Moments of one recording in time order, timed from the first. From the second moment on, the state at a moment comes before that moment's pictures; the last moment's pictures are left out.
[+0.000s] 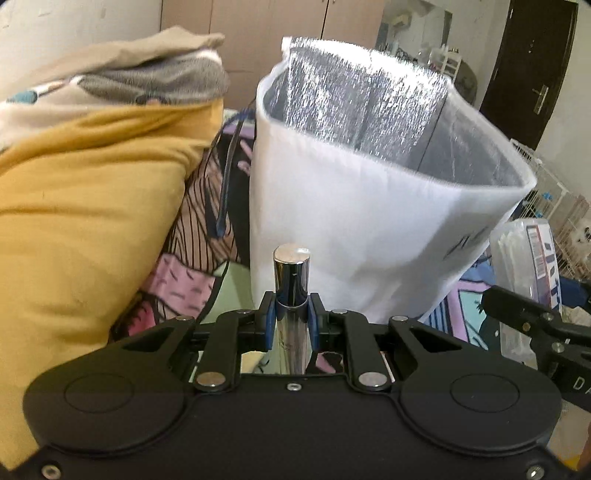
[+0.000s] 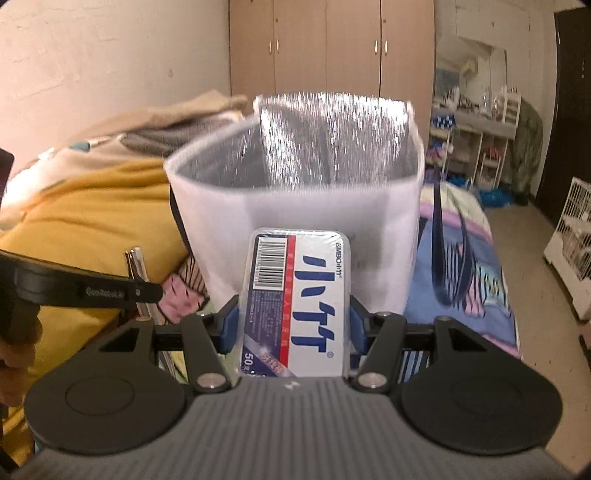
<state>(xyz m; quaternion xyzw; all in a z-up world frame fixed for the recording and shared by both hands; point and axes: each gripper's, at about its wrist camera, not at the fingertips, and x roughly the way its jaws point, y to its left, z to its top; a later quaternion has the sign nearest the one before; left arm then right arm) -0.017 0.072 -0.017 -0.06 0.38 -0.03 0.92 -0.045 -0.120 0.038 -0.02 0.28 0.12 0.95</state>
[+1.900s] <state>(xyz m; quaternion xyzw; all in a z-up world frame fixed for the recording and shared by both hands) 0.129 0.005 0.035 -0.03 0.29 -0.02 0.96 0.092 -0.131 0.058 -0.07 0.24 0.08 0.96</state>
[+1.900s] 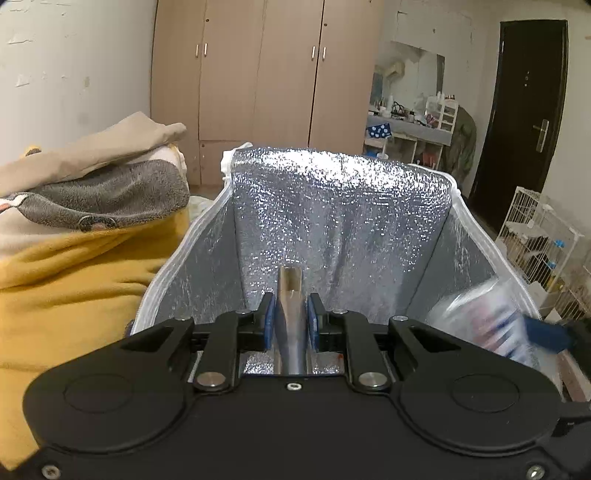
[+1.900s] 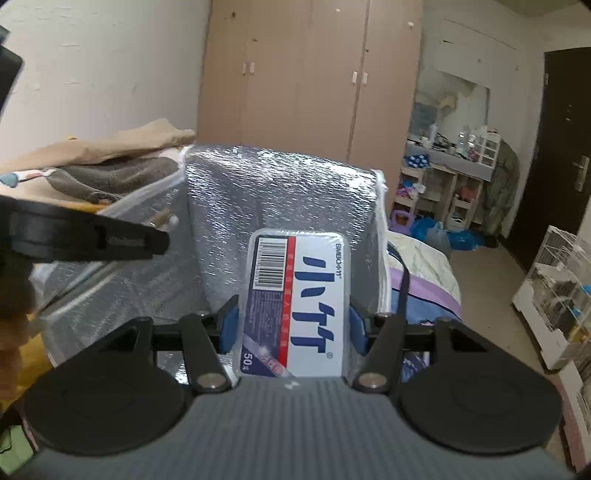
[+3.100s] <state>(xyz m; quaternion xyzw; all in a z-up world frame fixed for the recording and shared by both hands) -0.030 0.137 -0.036 -0.11 0.31 -0.03 0.94 -0.093 -0.205 -0.011 0.06 0.18 0.12 0.98</state>
